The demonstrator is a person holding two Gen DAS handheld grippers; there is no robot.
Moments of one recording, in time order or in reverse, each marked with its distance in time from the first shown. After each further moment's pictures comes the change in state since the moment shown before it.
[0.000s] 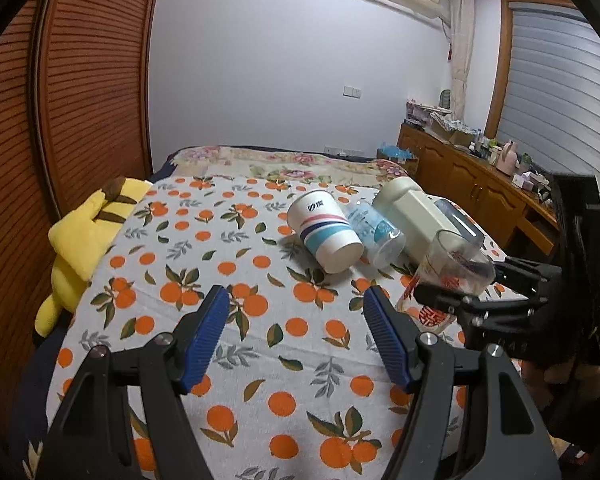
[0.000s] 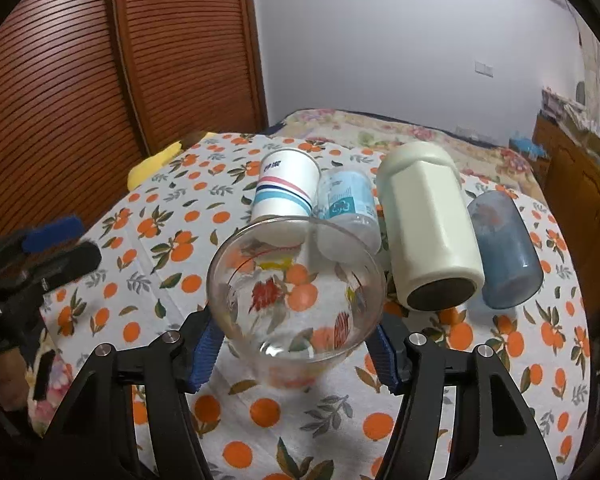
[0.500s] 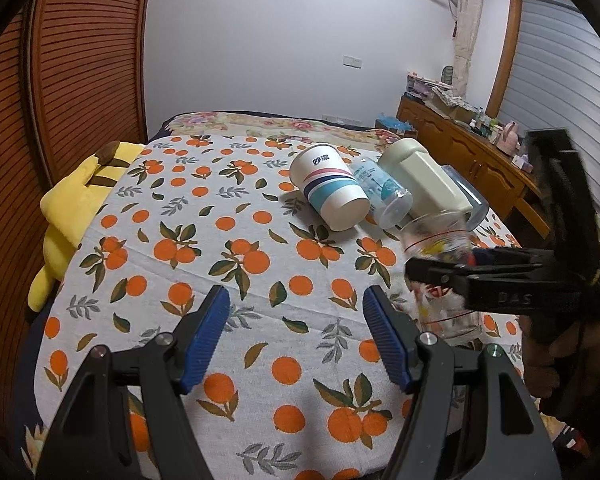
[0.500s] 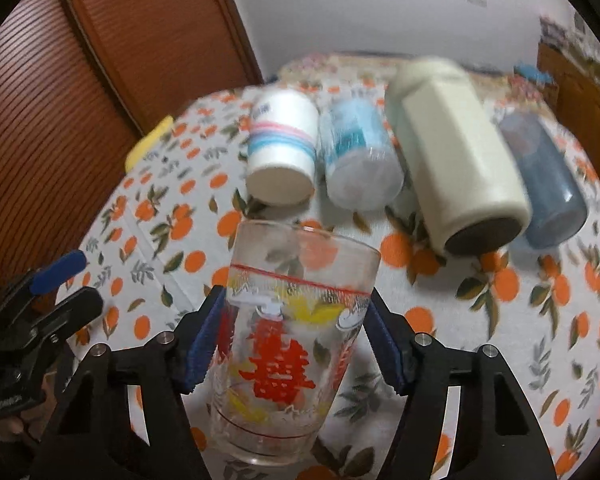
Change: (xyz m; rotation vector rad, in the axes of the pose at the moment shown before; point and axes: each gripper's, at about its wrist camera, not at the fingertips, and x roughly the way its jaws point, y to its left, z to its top) left arm 0.014 0.010 -0.017 -0.028 0.128 -0.026; right arm 0.024 -0.009 0.000 0.156 0.150 0.073
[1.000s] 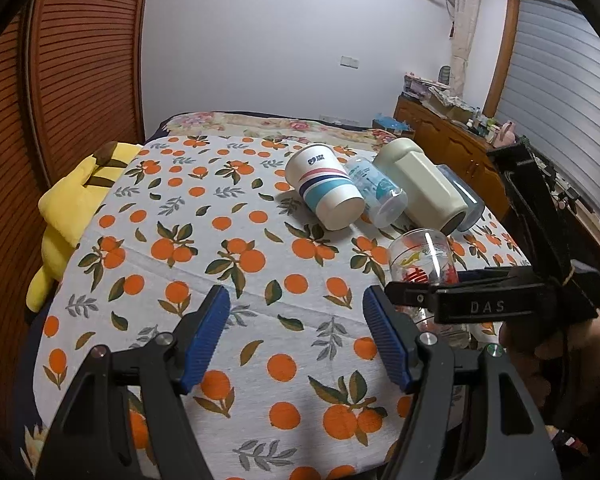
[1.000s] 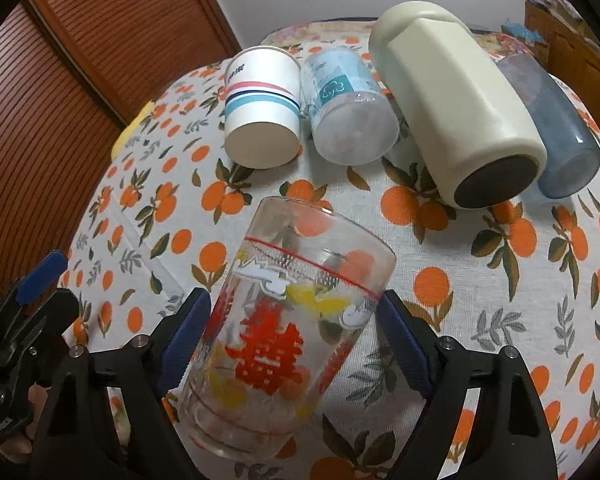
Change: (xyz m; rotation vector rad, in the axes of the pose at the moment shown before) left arm -0.003 -0.003 -0.002 0.005 0.002 -0.008; right arm 0.025 -0.007 -0.006 0.120 0.167 0.005
